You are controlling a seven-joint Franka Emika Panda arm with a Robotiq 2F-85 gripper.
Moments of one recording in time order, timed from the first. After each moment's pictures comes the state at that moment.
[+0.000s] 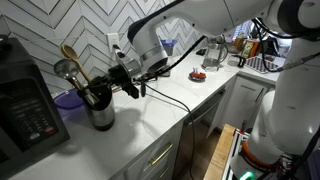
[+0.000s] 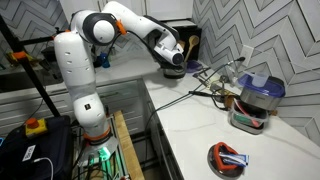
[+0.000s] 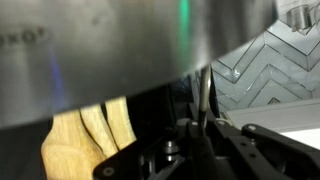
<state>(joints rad) 0.15 0.09 0.14 -2.11 1.71 2.16 -2.03</state>
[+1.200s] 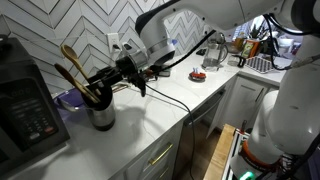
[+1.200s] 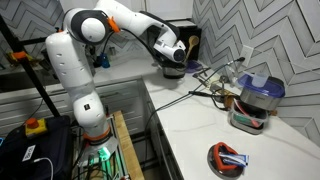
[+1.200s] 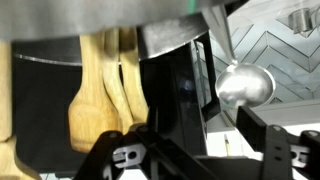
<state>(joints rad) 0.13 0.00 0.11 -2.15 1.64 2.16 -1.97</state>
